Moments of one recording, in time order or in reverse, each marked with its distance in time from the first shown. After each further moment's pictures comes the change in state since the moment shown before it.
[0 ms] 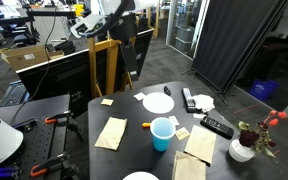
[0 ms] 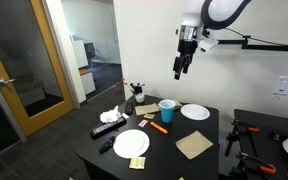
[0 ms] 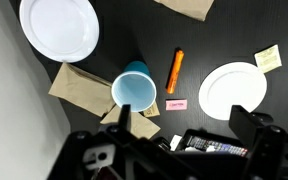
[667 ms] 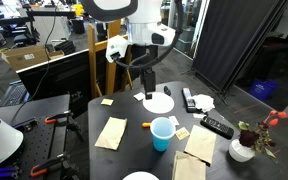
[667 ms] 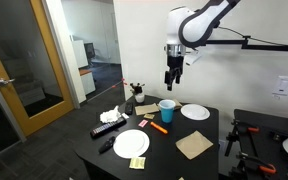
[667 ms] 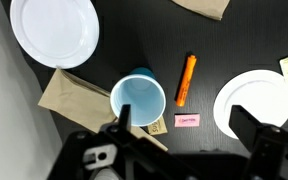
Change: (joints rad) arm 0.000 0.282 -0.026 0.167 0.000 0.000 -0.027
